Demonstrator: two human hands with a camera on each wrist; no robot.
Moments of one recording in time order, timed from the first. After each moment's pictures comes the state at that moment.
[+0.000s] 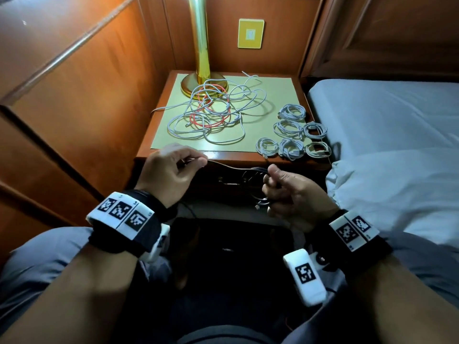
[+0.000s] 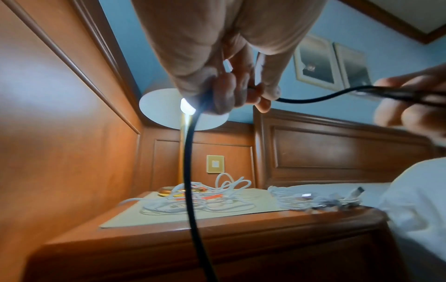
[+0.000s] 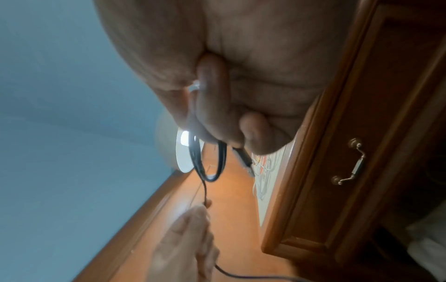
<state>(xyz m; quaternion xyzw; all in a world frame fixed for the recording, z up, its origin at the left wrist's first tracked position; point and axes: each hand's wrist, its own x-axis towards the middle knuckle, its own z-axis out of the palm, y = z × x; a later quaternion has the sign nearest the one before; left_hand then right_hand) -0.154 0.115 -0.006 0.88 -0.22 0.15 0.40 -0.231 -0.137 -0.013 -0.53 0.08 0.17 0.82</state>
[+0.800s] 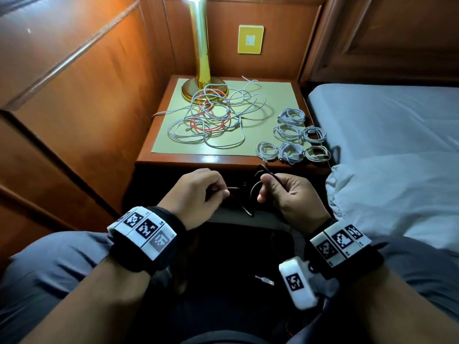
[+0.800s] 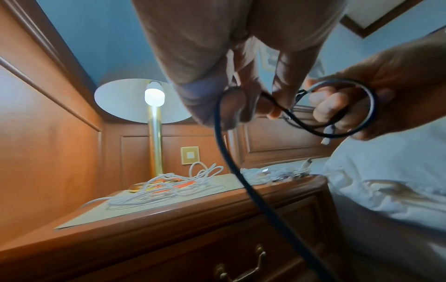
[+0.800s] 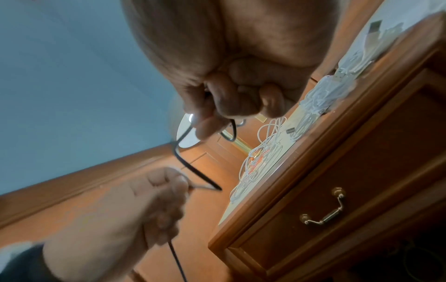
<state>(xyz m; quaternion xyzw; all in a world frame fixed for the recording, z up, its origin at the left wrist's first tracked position) -0.173 0.093 -0.026 0.87 -0.34 0.06 0.36 -0.231 -0.132 -0.029 -0.79 0.02 -0.07 0.60</state>
